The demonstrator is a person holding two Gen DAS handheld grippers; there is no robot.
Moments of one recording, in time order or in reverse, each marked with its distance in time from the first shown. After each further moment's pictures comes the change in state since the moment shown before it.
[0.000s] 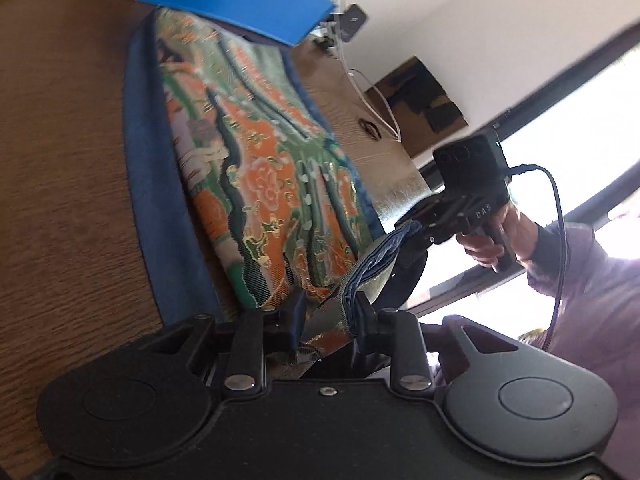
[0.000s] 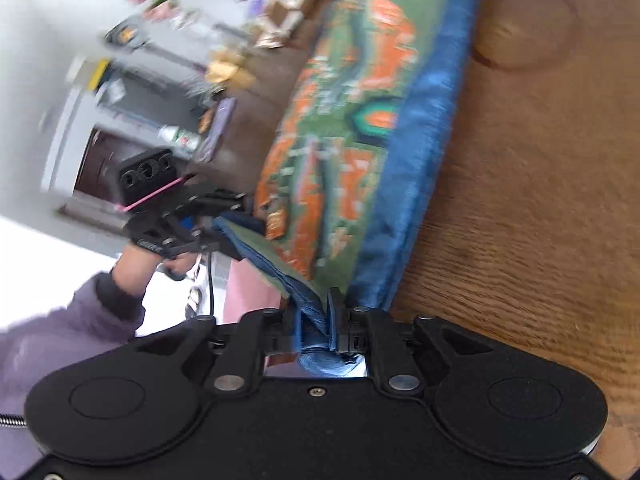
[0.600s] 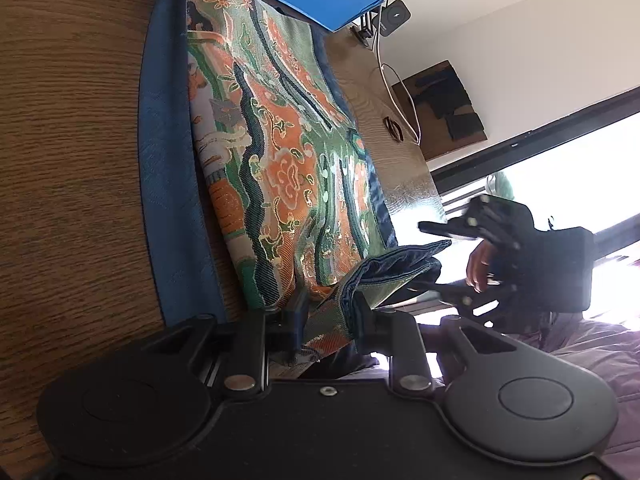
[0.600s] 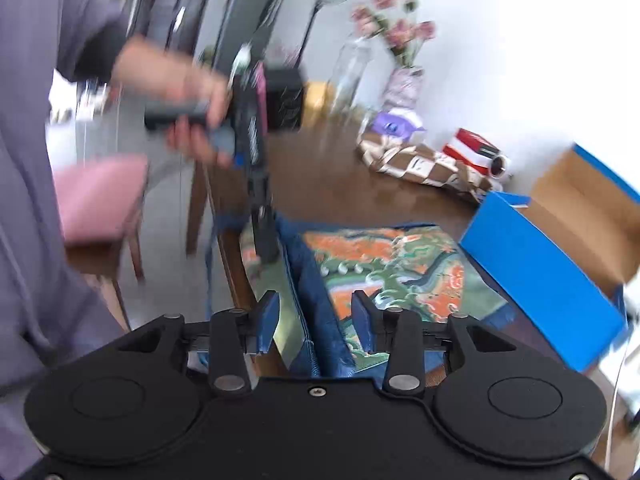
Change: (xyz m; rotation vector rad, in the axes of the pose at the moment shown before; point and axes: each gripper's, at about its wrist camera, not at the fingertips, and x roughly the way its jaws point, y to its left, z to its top) left arm 0.008 0.007 0.015 -0.104 0.047 0.002; right arm 0.031 0.125 -0.110 -1.286 -0.244 -0.565
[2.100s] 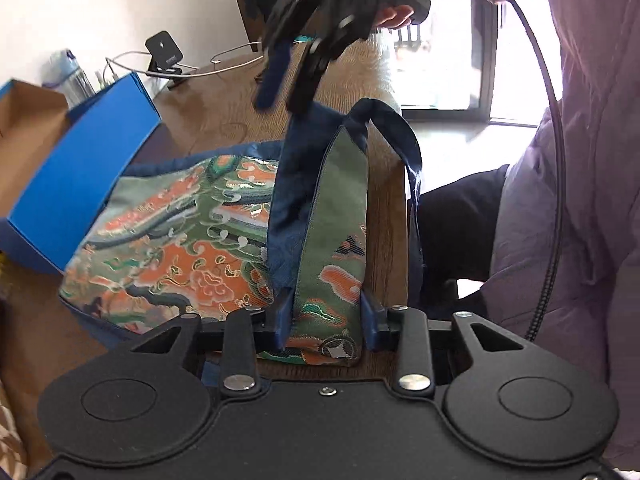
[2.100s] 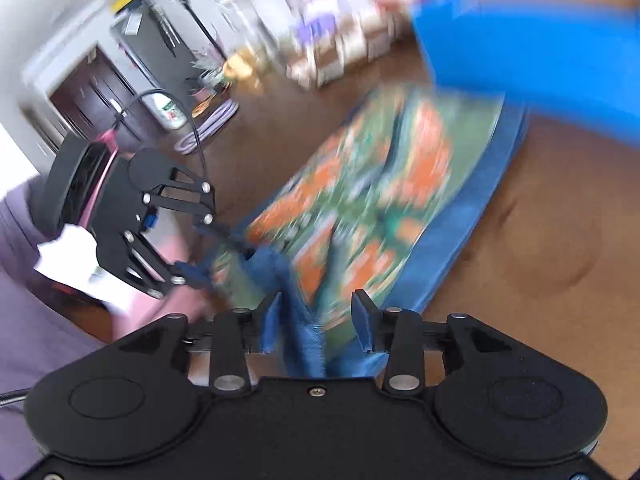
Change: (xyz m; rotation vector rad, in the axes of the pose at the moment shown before) left arm 0.037 -0.083 -0.035 1.201 0.174 0.367; right arm -0.007 -0.090 -0.006 0.434 0.051 0.100
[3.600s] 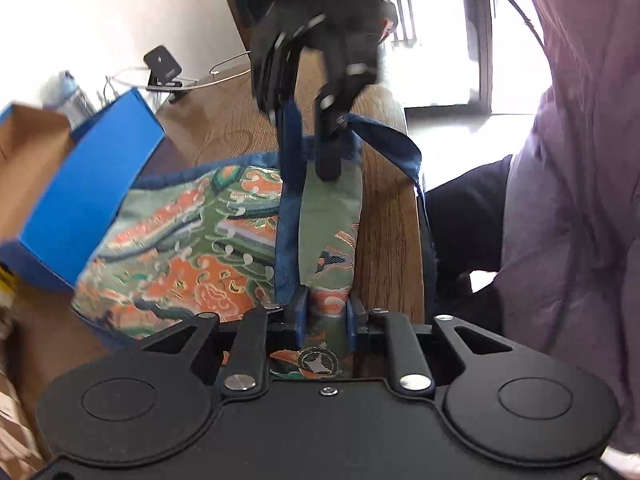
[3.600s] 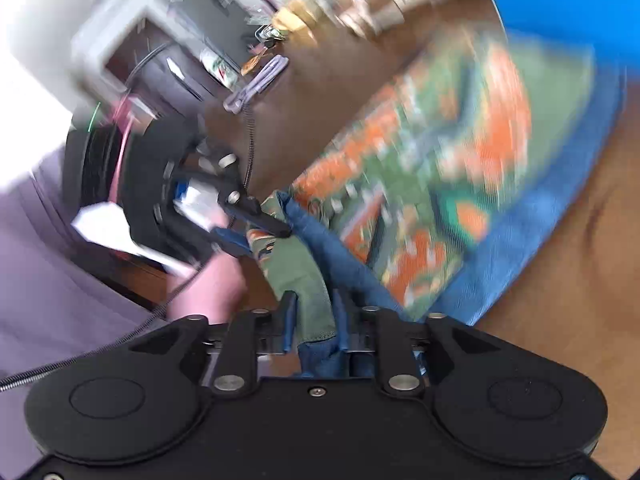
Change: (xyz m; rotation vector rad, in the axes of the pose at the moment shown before) left arm -0.007 0.008 0.001 0.001 -0.031 0.015; right arm 0.063 0.003 0.026 -0.130 0.150 0.156
